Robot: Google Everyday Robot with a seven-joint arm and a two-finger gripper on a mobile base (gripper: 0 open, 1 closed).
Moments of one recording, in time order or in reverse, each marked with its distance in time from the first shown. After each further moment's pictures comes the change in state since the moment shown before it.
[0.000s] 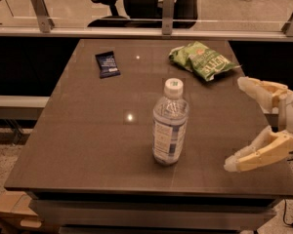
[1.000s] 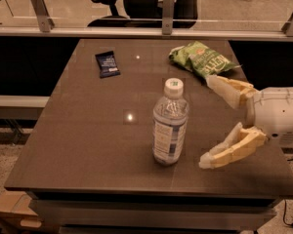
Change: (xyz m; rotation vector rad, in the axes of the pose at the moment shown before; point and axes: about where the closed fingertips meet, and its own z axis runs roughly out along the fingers) arm -0.023 0.014 0.045 -0.133 -0.173 -0.003
